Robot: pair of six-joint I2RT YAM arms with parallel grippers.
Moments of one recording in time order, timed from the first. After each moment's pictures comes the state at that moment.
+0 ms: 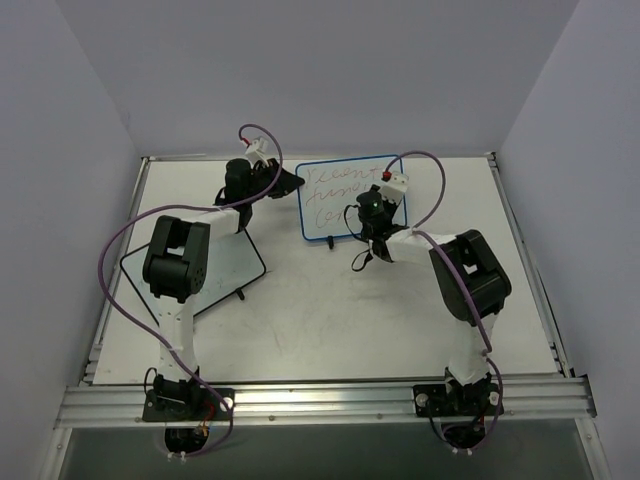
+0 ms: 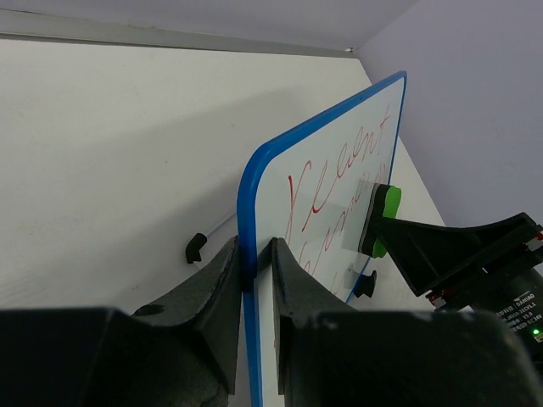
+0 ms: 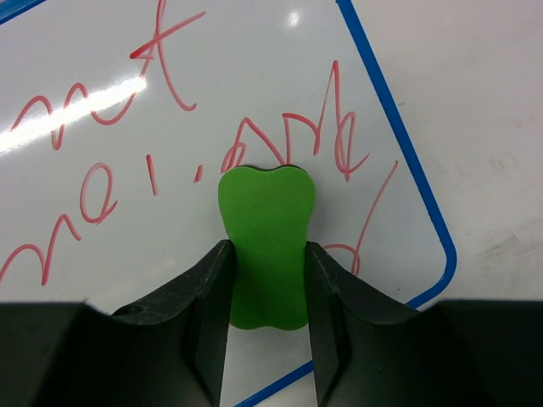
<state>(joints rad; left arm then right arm) -0.27 2.17 1.44 0.59 0.50 -0.68 0.48 1.94 1.07 0.41 0.70 0.52</state>
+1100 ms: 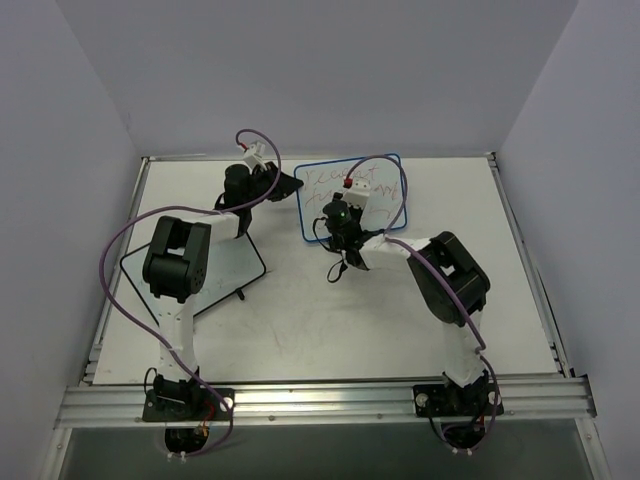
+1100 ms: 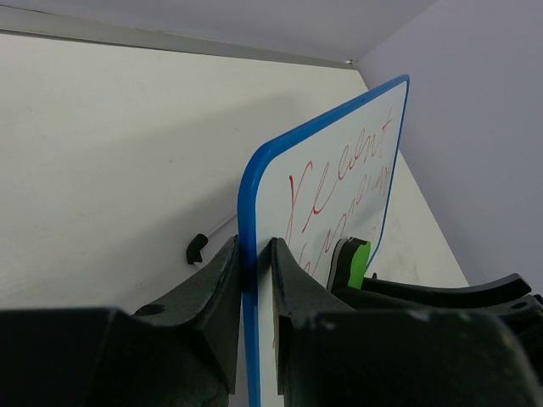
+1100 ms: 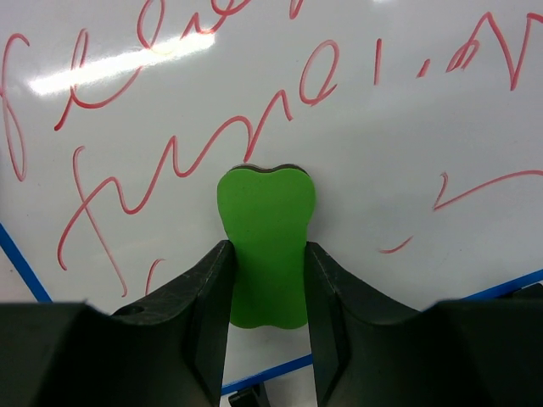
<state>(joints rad) -0.27 2.17 1.38 0.67 0.48 -0.71 0.65 2.01 1.16 0.40 0.69 0.51</state>
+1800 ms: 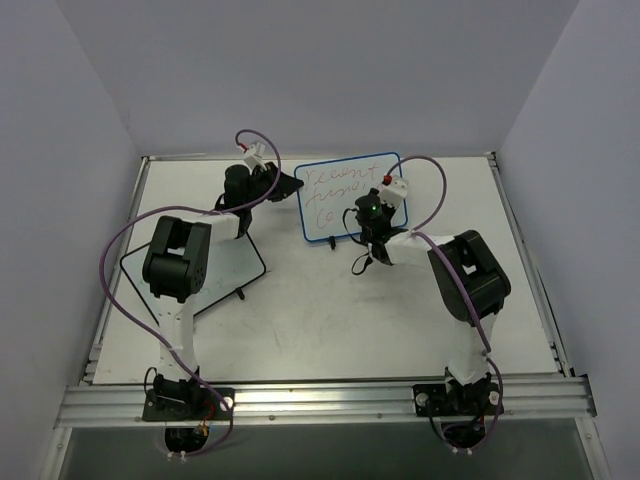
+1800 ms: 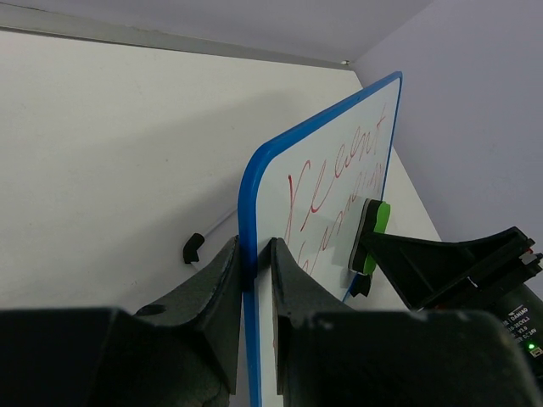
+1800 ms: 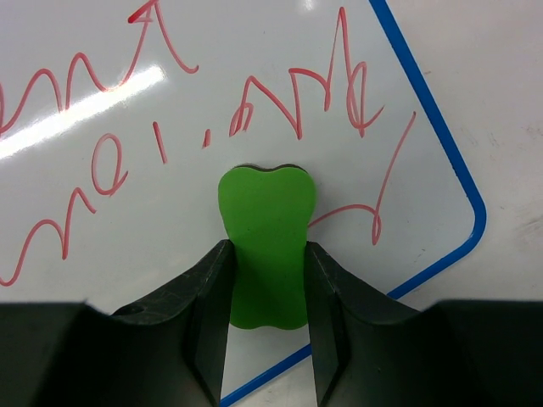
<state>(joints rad) -0.27 2.17 1.37 0.69 0.48 -0.72 0.49 1.93 1.04 0.42 0.67 0.60</state>
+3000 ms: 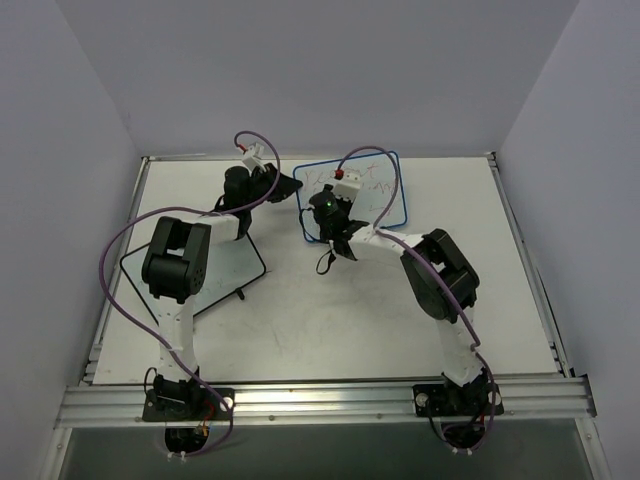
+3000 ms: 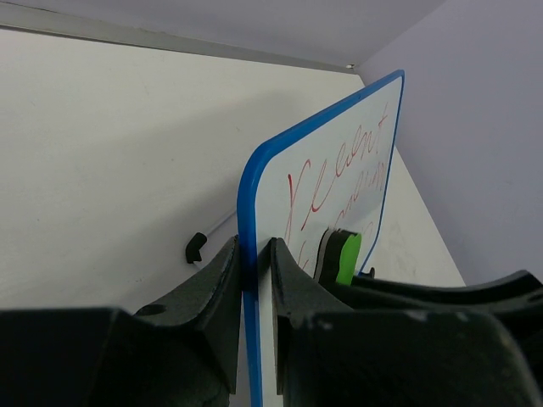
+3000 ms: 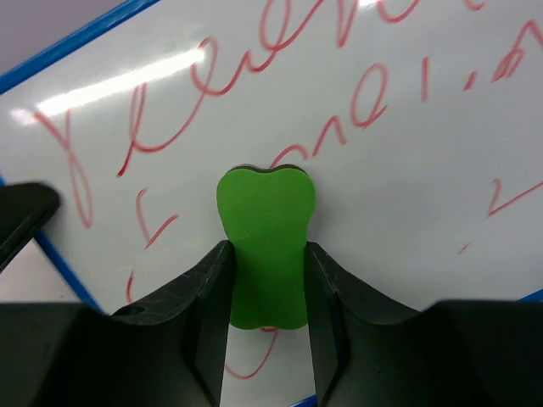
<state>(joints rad) -0.27 2.16 1.35 0.70 0.47 -0.72 0.69 2.08 1.34 0.26 0.71 0.60</state>
